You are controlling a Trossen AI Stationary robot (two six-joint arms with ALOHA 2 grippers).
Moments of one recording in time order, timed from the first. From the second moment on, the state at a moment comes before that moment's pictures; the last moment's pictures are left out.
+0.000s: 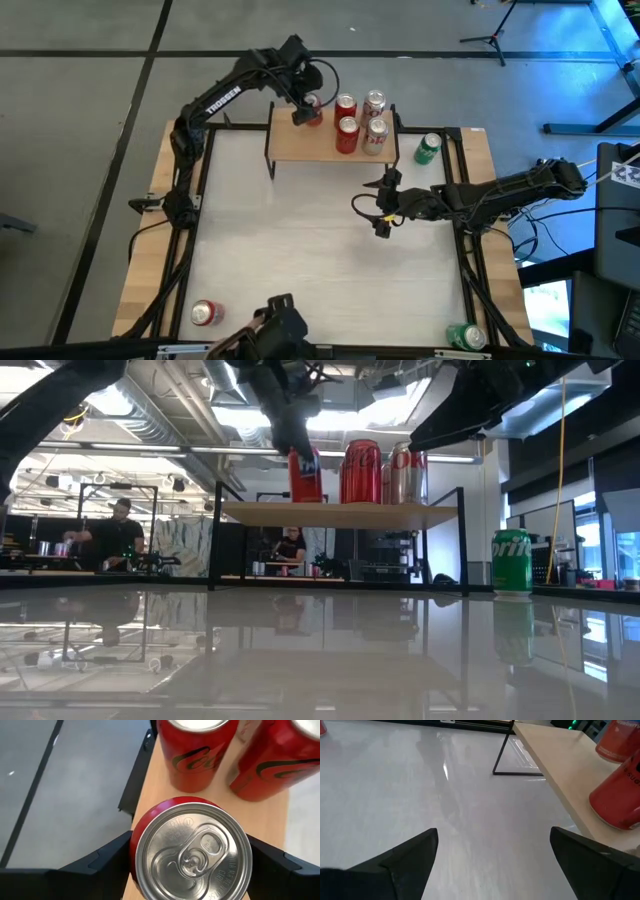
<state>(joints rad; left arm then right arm) 0.69 2.04 2.29 -1.22 0.16 0.41 0.18 1.15 0.76 -0.16 0.42 0.02</state>
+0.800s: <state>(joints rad) 0.69 2.09 2.27 -1.16 0.18 0.42 0.18 1.15 0.76 -0.16 0.43 0.02</state>
